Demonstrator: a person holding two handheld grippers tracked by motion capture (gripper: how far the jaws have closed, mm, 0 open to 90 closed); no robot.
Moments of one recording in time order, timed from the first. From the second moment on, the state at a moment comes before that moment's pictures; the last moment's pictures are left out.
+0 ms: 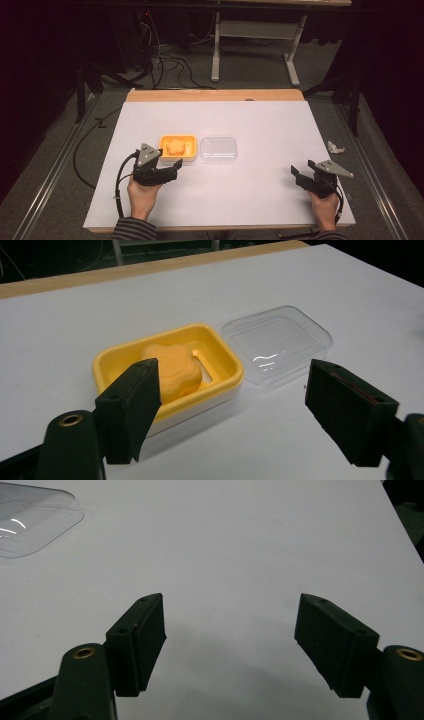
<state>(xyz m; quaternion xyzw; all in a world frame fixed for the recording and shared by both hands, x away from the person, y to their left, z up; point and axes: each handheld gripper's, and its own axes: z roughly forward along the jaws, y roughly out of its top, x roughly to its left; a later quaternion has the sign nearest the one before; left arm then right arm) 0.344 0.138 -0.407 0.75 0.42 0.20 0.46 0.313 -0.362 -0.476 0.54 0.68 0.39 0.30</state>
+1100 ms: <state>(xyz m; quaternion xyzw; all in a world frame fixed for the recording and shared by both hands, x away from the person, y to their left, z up) 0.345 0.101 -0.425 0.78 0.38 0.19 0.45 0.310 -0.362 -0.476 0.53 0.68 0.39 0.31</state>
